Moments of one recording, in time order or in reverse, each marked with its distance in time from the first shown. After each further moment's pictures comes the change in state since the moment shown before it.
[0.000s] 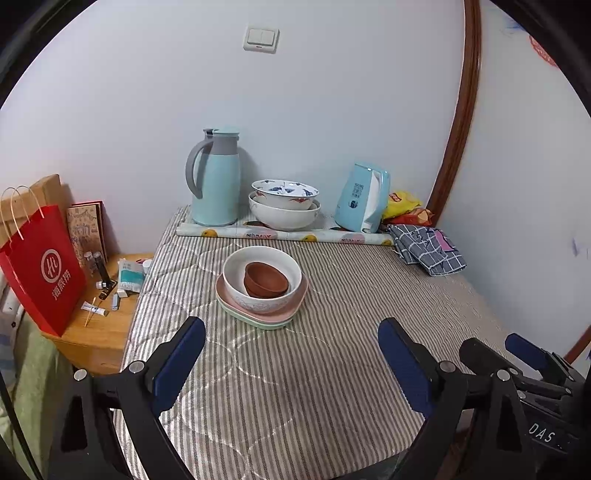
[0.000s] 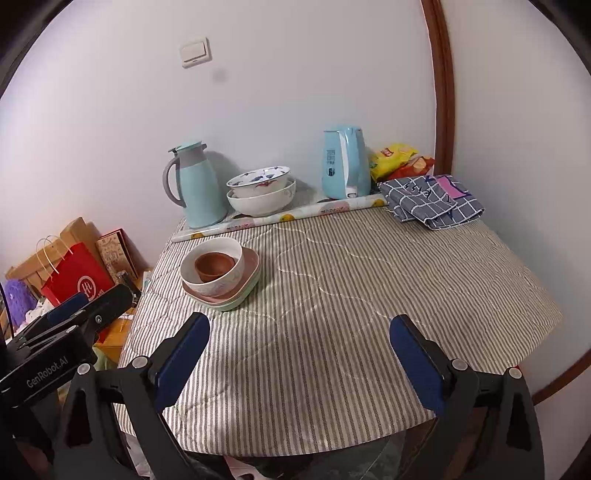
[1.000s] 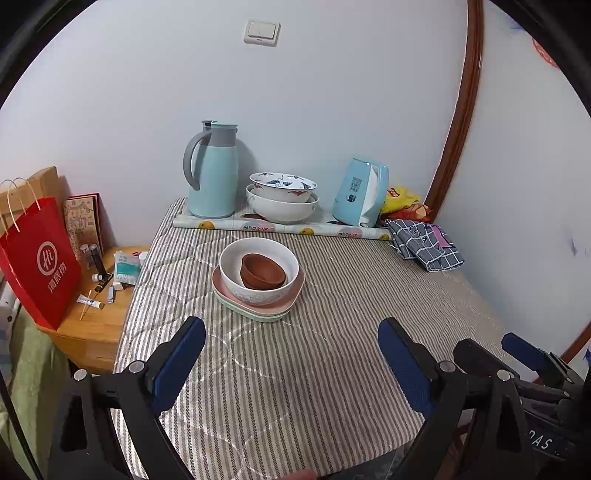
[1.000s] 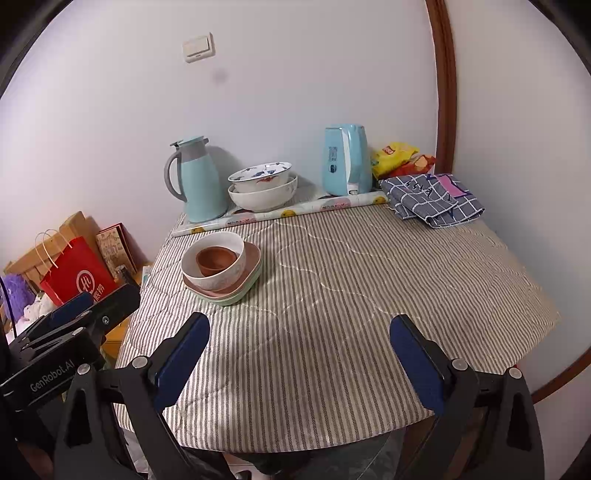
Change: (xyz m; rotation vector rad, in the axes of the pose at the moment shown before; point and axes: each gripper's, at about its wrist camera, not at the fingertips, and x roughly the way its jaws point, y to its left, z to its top) left arm 0.004 0.002 -0.003 -0.021 0.018 -0.011; right arm 0.001 0.004 -0.004 -0.013 0.014 0.002
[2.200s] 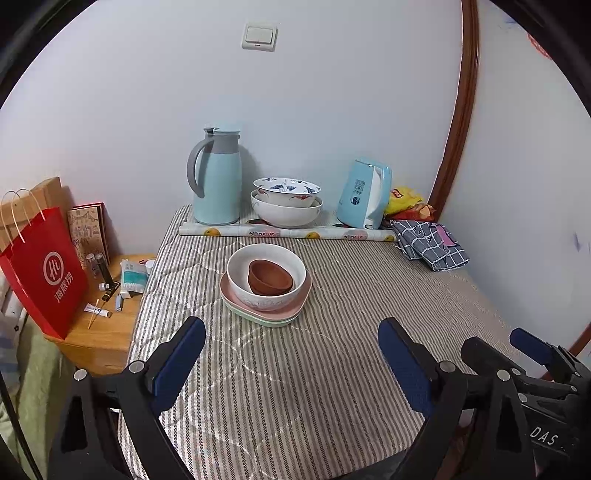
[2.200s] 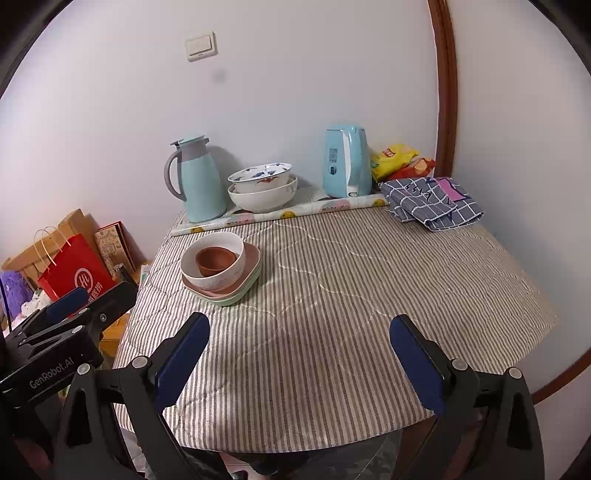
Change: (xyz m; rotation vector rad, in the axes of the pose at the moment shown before) left arm -0.004 0.001 0.001 0.034 -0.019 0.026; right arm -0.001 0.000 0.001 -0.016 -0.004 -0.012
